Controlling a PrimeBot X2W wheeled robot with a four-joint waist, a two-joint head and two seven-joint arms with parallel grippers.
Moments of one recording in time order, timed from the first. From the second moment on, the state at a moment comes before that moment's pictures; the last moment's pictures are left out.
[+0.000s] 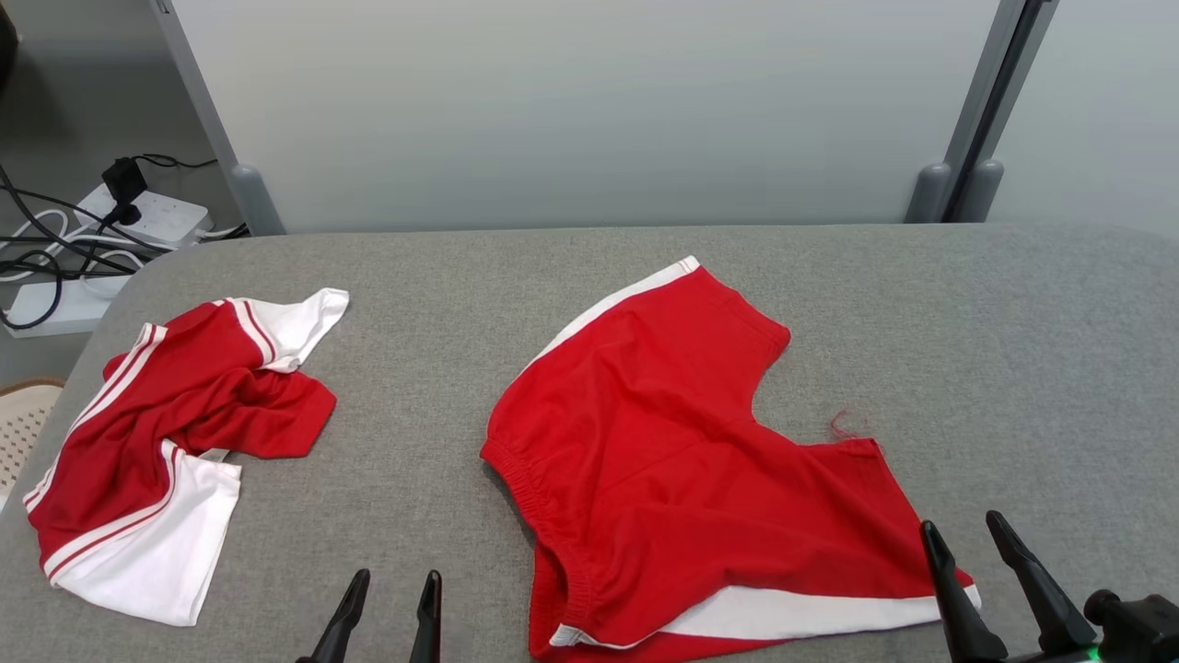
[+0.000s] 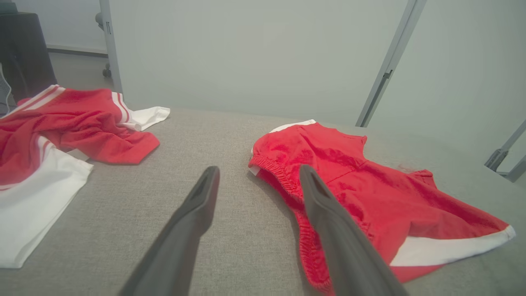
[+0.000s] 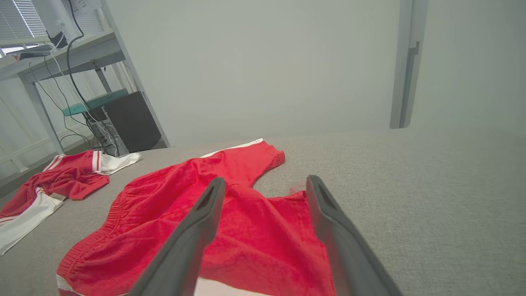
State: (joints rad) left arm 0.22 0.17 -0.32 0.01 -0.40 0.14 -0.25; right arm 0.13 -0.23 0.18 0.07 0.43 0.13 -0.25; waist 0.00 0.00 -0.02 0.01
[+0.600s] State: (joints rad) left arm 0.22 0.12 -0.27 0.06 -0.27 0.03 -0.25; right arm 0.15 -0.23 0.17 0.07 0.44 0.13 -0.25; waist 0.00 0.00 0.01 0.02
